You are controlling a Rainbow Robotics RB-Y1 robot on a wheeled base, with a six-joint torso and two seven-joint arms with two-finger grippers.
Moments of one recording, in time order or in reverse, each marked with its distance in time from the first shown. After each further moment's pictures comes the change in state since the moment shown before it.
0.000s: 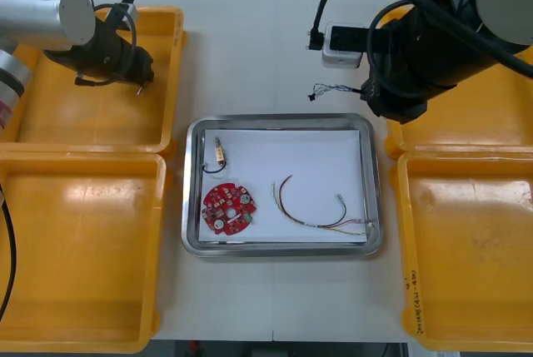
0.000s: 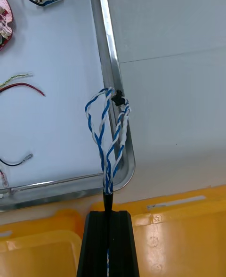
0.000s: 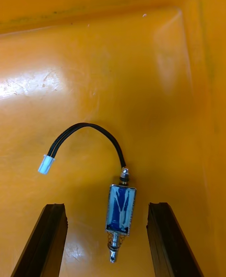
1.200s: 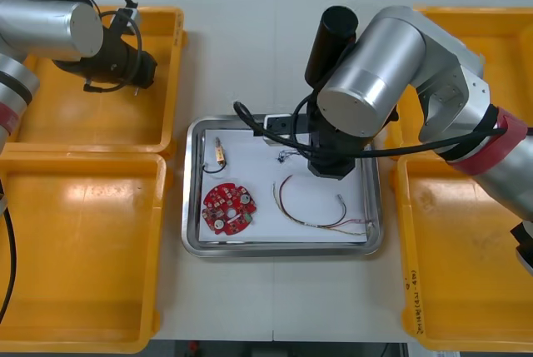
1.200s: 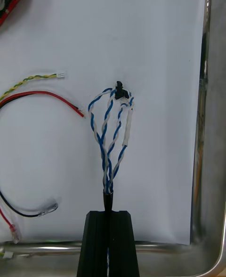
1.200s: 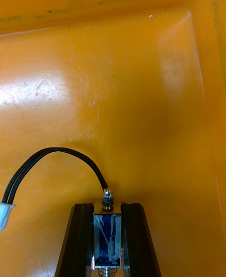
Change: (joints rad) right arm -0.044 0.063 0.477 0.269 0.149 -0.225 -0.101; left arm 0.000 -0.007 -0.046 0.053 0.018 -0.108 -0.001
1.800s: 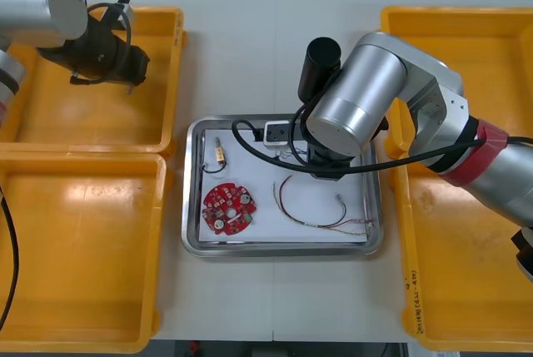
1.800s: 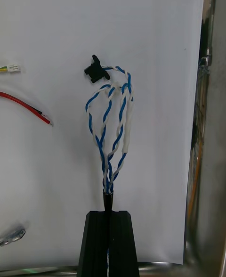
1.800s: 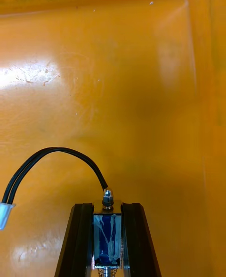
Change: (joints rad) right arm -0.001 0.000 0.092 0.068 0.101 -0.111 -0.028; left arm 0.000 0.010 0.088 -0.058 0.001 0.165 -0.001
